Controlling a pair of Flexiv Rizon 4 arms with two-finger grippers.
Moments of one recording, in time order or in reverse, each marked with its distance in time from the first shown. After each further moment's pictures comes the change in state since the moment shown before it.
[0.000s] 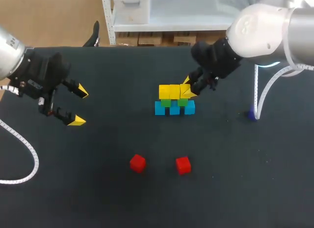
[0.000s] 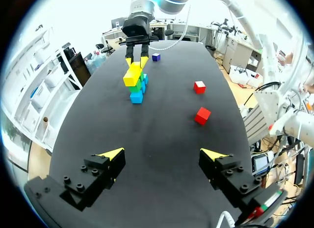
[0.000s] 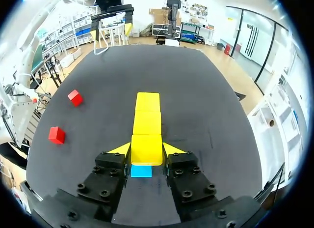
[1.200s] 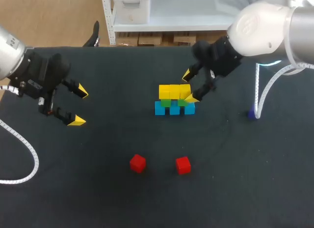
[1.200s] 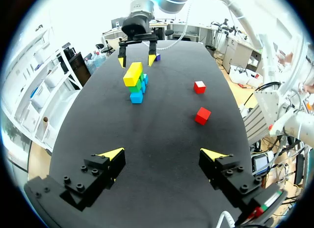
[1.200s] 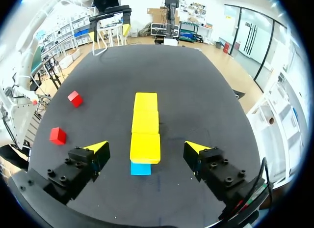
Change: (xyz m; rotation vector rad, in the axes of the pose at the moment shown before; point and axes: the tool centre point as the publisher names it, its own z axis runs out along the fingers) left arm 0.000 0.000 0.000 0.000 0.000 0.000; right arm 0.001 -0.002 -0.009 0.004 0.002 0.021
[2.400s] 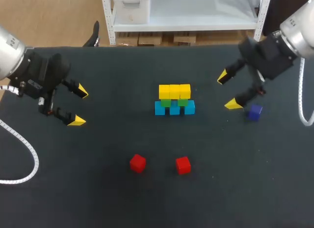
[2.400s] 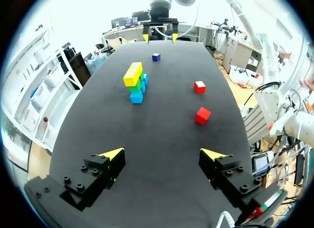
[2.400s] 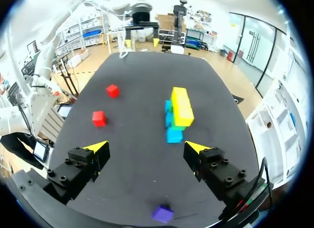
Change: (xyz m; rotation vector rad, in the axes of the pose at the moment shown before) left arm 0.000 0.000 0.000 0.000 0.000 0.000; right arm 0.034 0.081 -0.093 -0.029 -0.049 -0.064
